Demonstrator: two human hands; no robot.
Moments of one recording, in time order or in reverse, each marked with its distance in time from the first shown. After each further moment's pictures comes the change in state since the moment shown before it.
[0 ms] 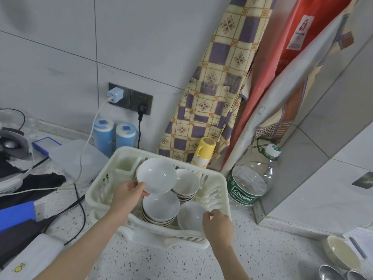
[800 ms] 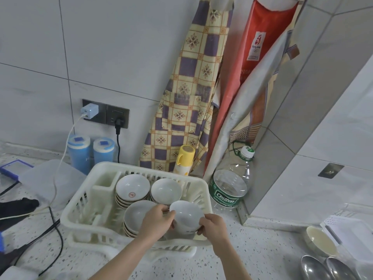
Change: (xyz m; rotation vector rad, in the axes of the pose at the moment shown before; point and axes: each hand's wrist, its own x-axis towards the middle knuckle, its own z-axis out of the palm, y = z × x) left_hand -0.050 0.010 0.096 0.373 -0.336 0.144; right_hand 0.007 0.027 -0.038 0.731 -0.201 0.186
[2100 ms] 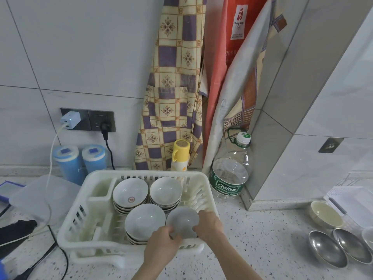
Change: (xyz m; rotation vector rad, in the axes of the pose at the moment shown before) left_hand -0.014 -0.031 0.021 0.289 -0.129 -0.020; right_hand 0.025 0.003 0.034 -0.886 -0.071 0.014
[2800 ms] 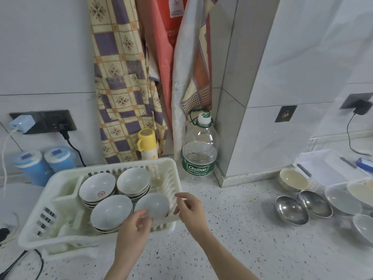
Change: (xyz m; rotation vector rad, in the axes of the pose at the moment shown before) left_hand -0.039 0.025 0.020 -0.254 0.196 0.023; right_hand -0.055 0.062 -0.005 1.200 0.152 -0.224
